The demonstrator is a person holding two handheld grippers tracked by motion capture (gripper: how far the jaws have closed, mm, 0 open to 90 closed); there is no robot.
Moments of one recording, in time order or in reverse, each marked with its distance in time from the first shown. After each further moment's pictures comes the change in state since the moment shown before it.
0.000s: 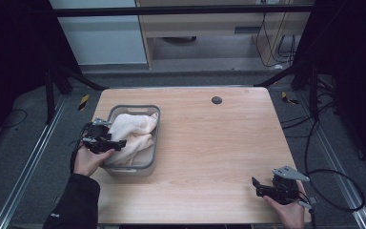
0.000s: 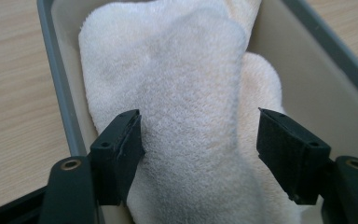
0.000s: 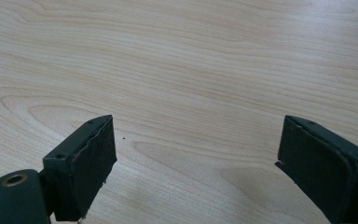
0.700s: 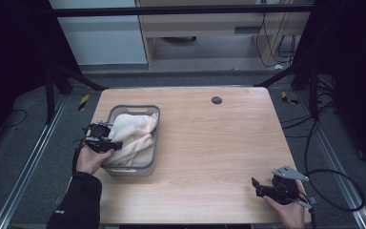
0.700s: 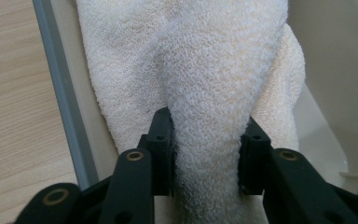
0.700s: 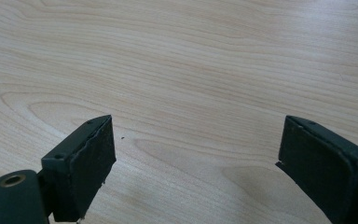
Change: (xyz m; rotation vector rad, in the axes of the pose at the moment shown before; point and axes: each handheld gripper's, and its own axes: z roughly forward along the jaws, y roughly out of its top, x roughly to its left) left arm 0.006 -0.002 0.013 0.109 0.011 -0.054; right arm 0.000 0.000 0.001 0.008 0.003 -0.007
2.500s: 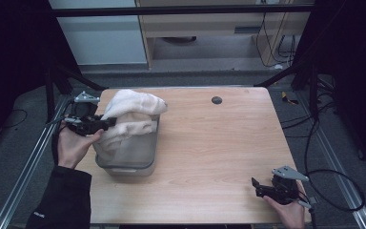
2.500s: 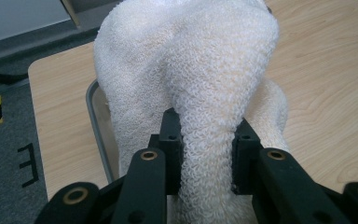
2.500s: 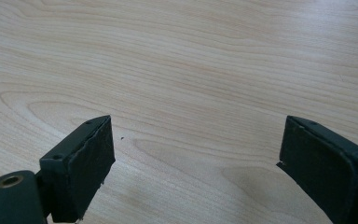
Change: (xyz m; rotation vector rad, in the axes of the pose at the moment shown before) left arm -0.035 0.053 -0.123 -0.226 -0.010 0.092; right arm 0.000 0.000 0.000 0.001 -0.001 -0.006
